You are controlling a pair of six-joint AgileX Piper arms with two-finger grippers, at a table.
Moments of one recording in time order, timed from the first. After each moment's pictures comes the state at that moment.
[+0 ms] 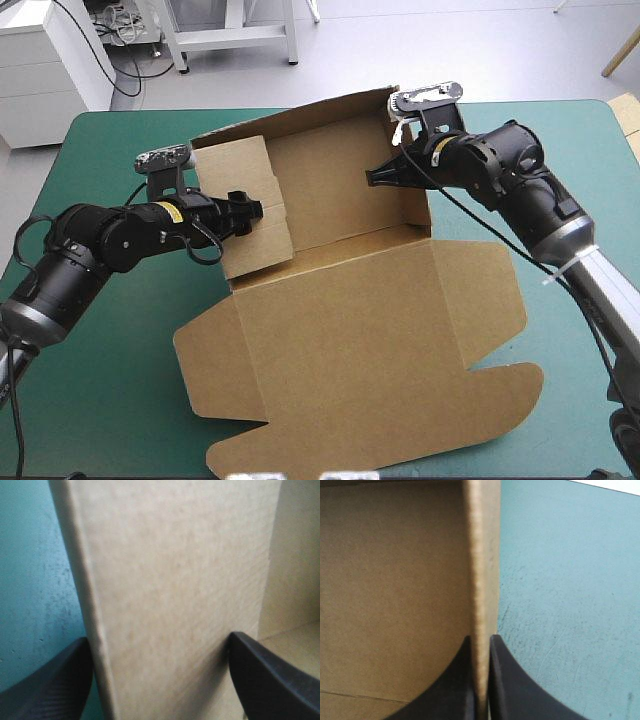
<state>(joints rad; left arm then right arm) -0.42 1.27 -1.23 -0.16 0.75 -0.37 0.49 1.54 -1.66 -0.12 0.90 0.18</state>
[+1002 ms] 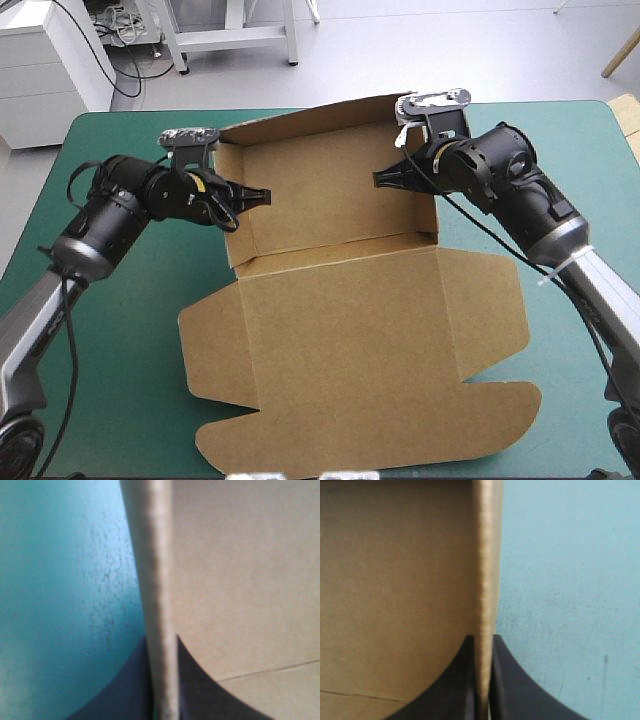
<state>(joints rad) -0.41 1.51 -1.48 -0.04 0.96 -0.31 0.50 1.56 -1.66 -0.23 0.98 0.33</state>
